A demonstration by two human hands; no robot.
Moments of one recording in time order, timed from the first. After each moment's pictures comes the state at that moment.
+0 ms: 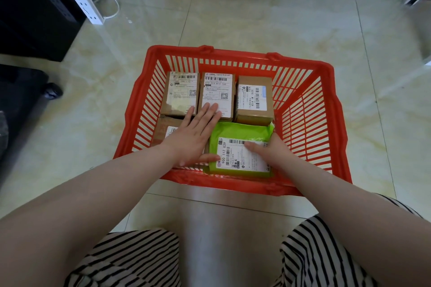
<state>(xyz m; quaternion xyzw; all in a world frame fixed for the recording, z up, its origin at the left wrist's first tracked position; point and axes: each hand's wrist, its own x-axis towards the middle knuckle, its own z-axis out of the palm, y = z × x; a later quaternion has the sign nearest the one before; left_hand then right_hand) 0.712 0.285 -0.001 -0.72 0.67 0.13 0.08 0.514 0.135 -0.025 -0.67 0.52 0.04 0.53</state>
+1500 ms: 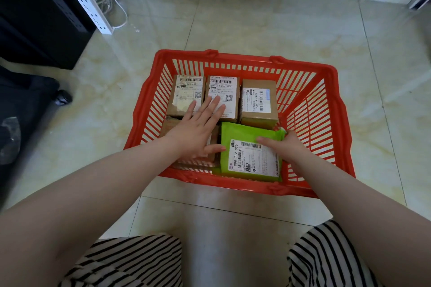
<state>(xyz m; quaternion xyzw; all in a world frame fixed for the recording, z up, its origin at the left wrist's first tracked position) 0.720 0.269 0.024 -0.74 0.66 0.13 0.08 0.510 0.113 -0.005 -0.57 0.59 0.02 0.57</state>
